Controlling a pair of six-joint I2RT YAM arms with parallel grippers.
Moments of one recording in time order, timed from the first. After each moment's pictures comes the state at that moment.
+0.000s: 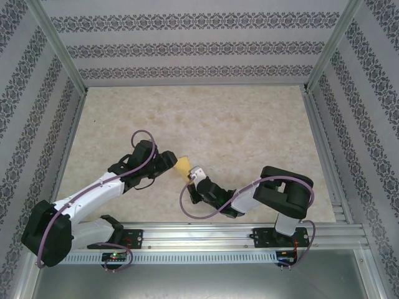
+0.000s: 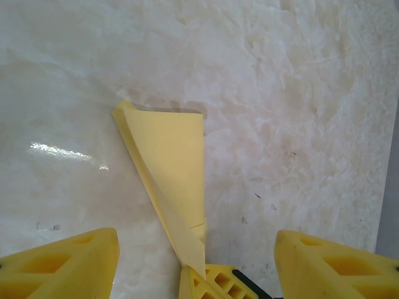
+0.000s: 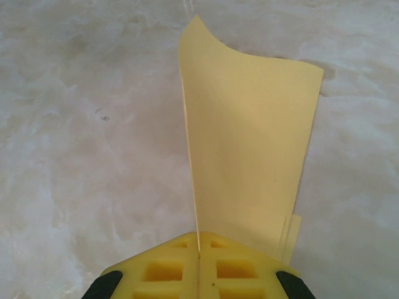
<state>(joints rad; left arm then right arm) -0.56 1.15 0.64 -0.28 0.11 -1.07 1.13 1.77 0.48 0.72 0.29 0.33</state>
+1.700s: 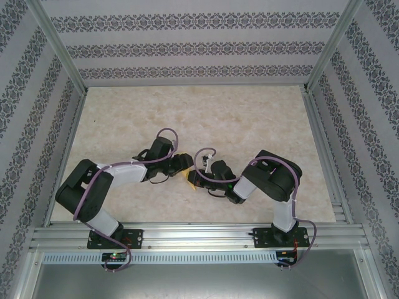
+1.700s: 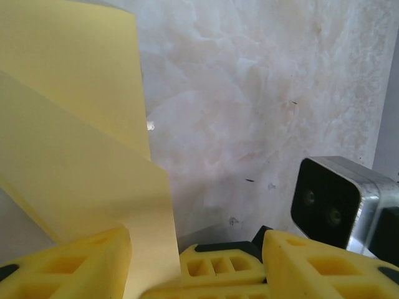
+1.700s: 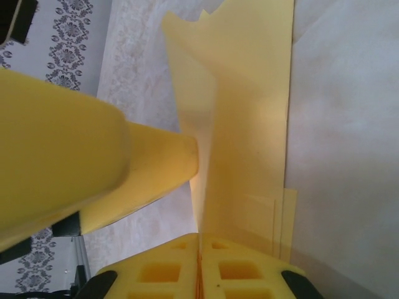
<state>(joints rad) -0.56 1.60 0.70 0.09 0.40 -0.96 0.84 1.94 0.49 1.03 -0.29 1.03</state>
